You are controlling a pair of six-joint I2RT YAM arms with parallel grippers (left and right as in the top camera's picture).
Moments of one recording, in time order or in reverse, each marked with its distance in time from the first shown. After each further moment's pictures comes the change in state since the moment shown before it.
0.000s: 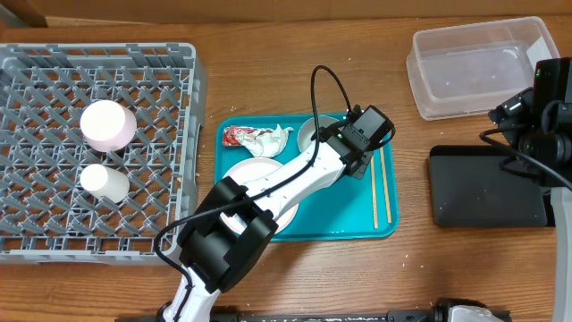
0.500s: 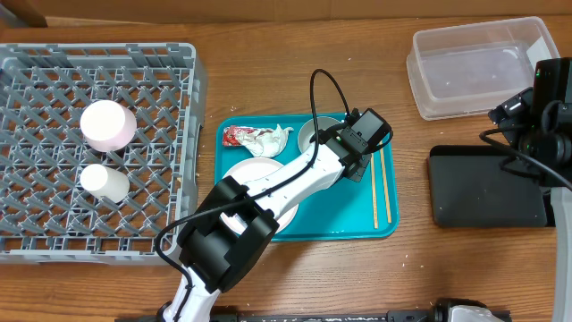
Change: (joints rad) left arm 0.000 0.000 -0.029 0.015 0.011 -0.001; right arm 0.000 0.000 0.000 0.000 0.000 0.000
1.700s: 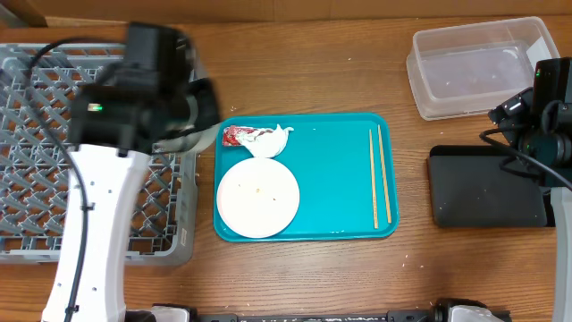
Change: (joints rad) left arm 0.694 -0.592 0.236 -0.712 0.361 -0.101; right arm 0.000 0.000 0.000 0.000 0.000 0.000
